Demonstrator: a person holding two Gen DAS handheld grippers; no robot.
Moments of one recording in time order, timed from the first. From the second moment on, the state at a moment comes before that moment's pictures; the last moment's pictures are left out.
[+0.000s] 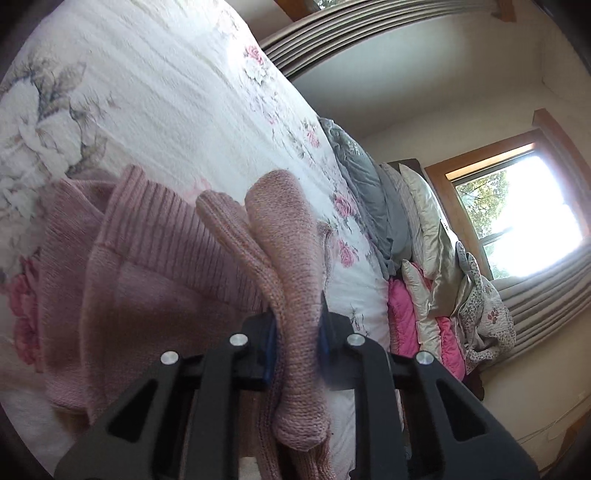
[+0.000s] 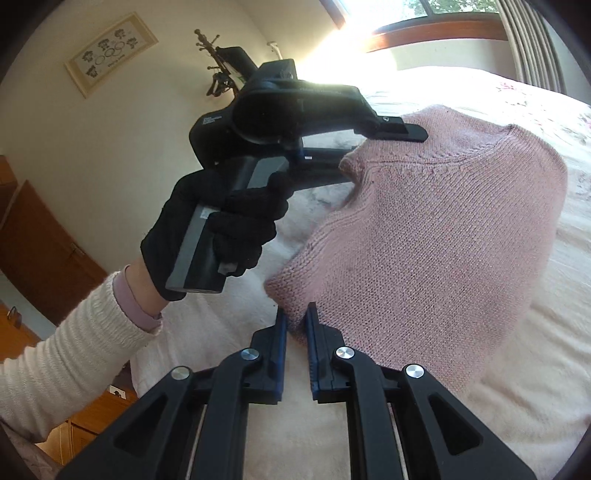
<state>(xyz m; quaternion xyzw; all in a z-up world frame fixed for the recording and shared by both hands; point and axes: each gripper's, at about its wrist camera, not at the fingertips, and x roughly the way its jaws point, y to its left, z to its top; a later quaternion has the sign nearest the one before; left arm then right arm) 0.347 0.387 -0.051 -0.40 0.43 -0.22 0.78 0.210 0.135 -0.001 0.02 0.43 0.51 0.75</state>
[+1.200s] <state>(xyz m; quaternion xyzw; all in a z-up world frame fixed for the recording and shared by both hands) 0.346 0.472 -0.111 -0.40 0.42 -0.10 0.81 0.364 0.078 -0.046 0.02 0.49 0.31 0.82</state>
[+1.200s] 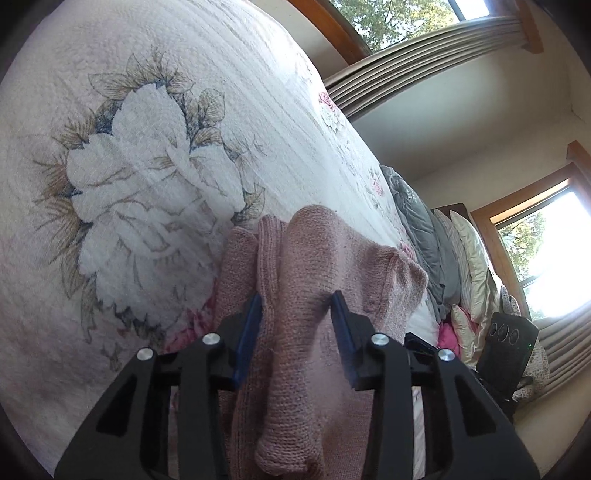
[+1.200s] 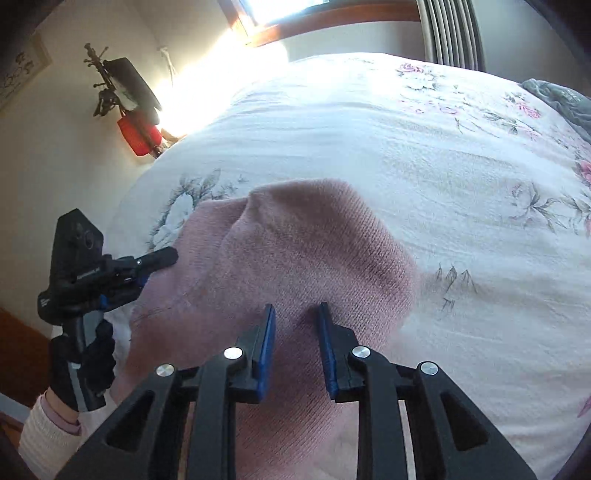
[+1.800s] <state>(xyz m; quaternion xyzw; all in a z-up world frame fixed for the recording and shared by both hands) 0.274 0.467 -0.063 -0.31 0.42 -0.04 0.85 0.308 0.062 -0.039 0.08 0.50 0.30 0.81</state>
